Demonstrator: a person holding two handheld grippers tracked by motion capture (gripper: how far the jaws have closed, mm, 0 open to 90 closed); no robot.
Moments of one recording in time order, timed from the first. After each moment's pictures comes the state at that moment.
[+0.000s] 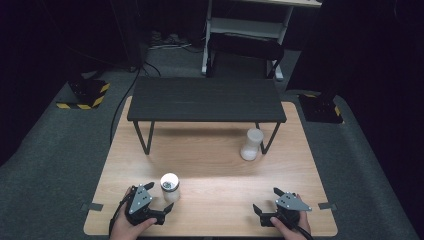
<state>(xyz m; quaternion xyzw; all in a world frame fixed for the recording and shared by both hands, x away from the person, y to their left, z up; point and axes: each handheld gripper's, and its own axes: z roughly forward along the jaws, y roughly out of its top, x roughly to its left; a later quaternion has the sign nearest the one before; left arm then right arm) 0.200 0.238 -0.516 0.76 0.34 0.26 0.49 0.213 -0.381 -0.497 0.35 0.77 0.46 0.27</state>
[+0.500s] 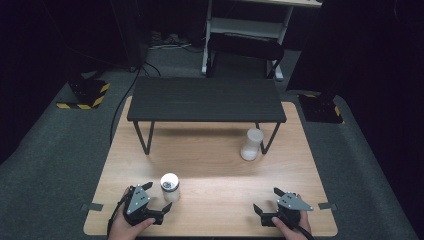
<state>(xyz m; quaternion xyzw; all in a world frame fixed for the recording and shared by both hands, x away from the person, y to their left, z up) 0.199 0.245 -0.518 0.75 0.34 0.26 0.50 0.213 -0.384 -0.498 0.35 0.77 0.47 0.26</state>
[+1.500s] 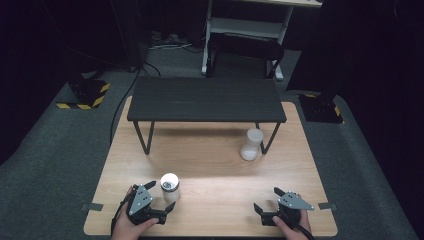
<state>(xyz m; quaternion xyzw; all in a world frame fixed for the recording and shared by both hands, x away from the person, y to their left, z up) 0.201 0.234 -0.524 0.74 0.32 0.27 0.52 0.214 -0.386 -0.499 0.36 0.76 0.47 0.26</state>
